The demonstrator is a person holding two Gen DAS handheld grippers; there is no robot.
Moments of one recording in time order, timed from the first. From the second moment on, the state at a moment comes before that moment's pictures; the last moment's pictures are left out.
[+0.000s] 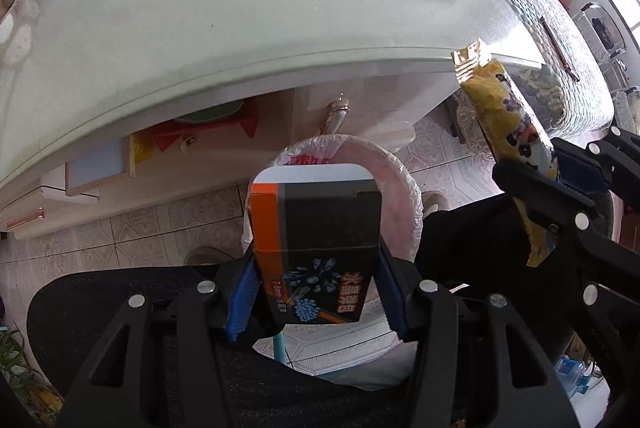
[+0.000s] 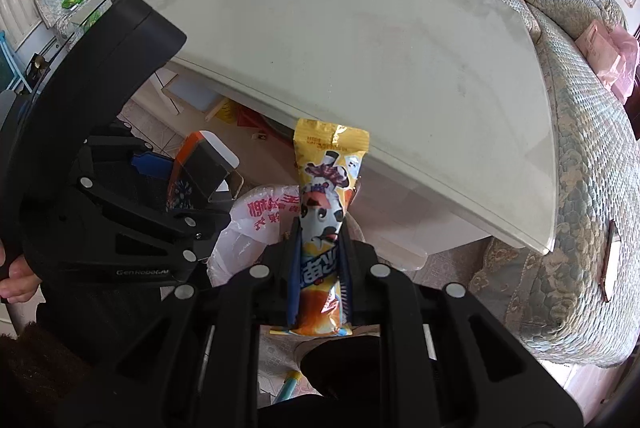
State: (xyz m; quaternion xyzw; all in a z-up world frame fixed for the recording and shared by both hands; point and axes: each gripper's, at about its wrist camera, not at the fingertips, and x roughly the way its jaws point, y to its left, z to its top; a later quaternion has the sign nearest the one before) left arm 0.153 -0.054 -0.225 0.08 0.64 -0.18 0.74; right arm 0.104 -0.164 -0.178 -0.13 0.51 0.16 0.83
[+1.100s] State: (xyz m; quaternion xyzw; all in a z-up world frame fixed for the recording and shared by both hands) left arm 0.170 -0.068 -0.390 0.09 0.71 -0.17 0.67; right arm 0.138 -0.192 -0.355 -0.05 0.63 0.12 0.76
